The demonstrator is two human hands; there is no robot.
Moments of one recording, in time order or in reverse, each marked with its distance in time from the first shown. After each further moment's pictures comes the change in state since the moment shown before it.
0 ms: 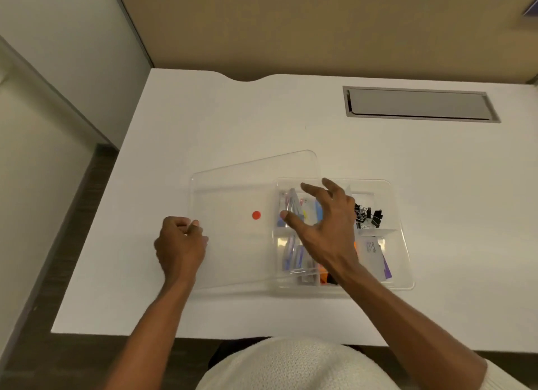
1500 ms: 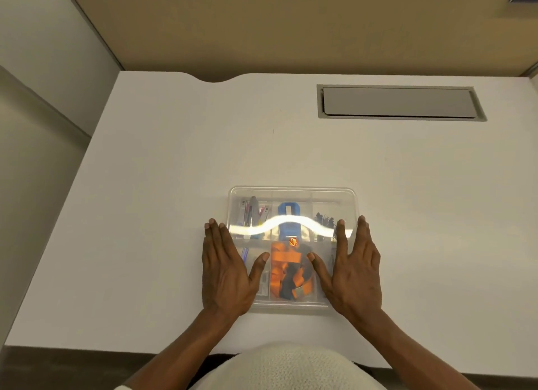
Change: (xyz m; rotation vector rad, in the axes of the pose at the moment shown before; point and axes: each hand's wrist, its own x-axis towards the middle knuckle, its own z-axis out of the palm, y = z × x) left_hand -0.099 -0.033 0.149 0.714 -0.160 0.651; right_hand -0.006 0.192 -0.060 -0.569 -0.014 -0.055
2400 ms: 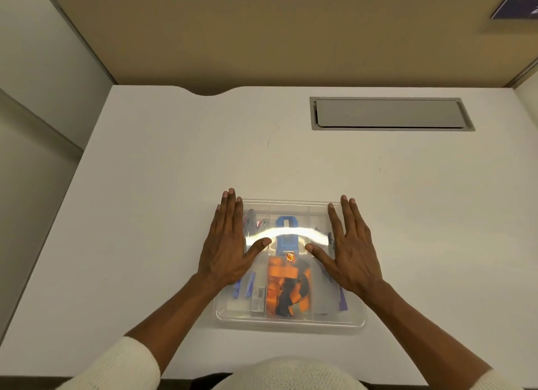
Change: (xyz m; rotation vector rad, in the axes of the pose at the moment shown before) left_hand 0.098 0.000 -0.009 -0.001 -0.026 0.380; right_hand 0.076 0.020 -0.001 -0.006 0.011 -0.232
